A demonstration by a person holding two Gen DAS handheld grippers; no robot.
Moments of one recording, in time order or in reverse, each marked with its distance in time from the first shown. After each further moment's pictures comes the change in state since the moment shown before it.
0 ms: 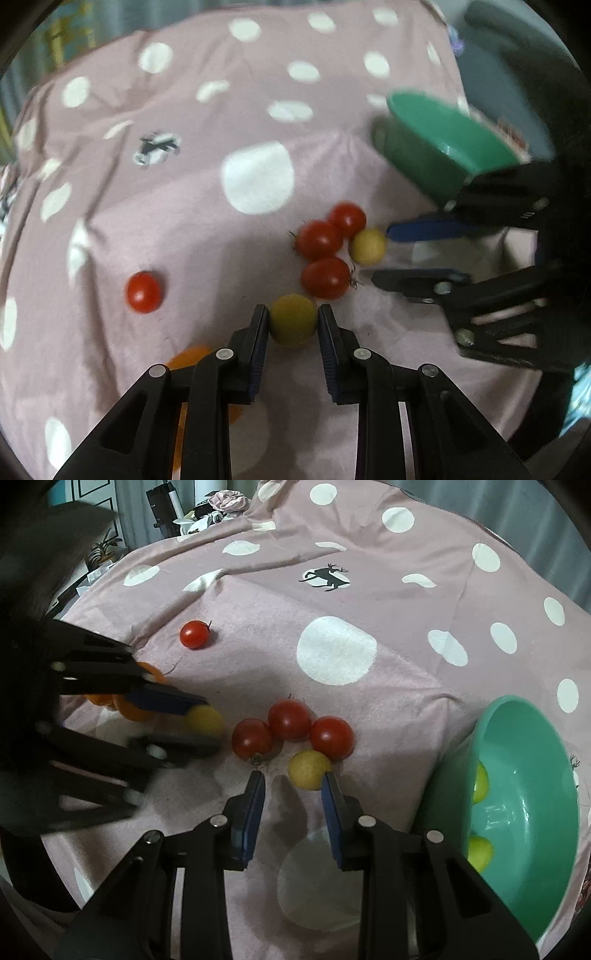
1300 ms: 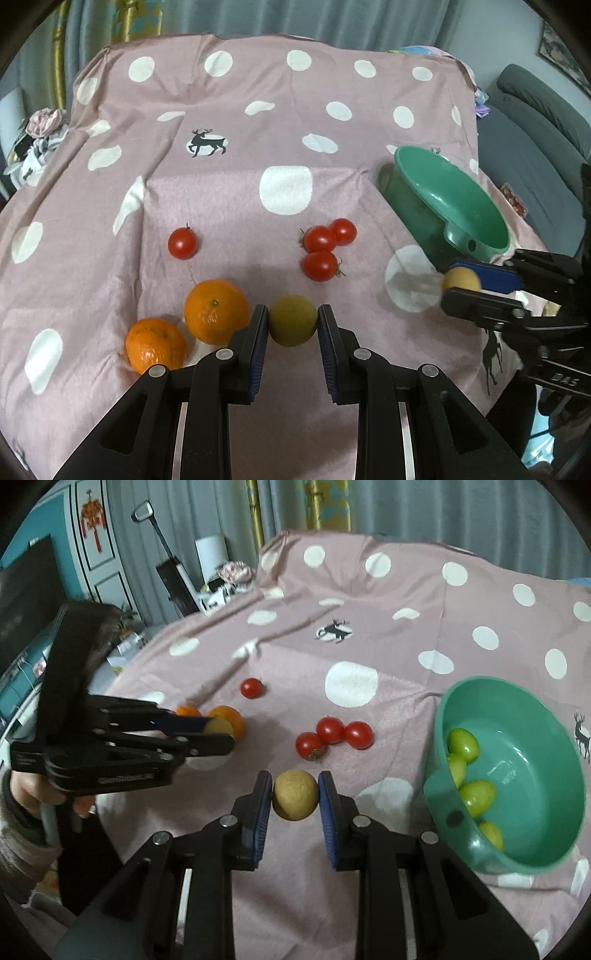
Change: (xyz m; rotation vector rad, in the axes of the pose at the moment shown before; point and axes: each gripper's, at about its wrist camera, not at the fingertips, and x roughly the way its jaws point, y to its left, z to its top) left arm -0.050 -0.004 -0.030 -0.211 -0.089 0.007; right arm -0.094 0.012 -0.052 0.177 -0.269 0.145
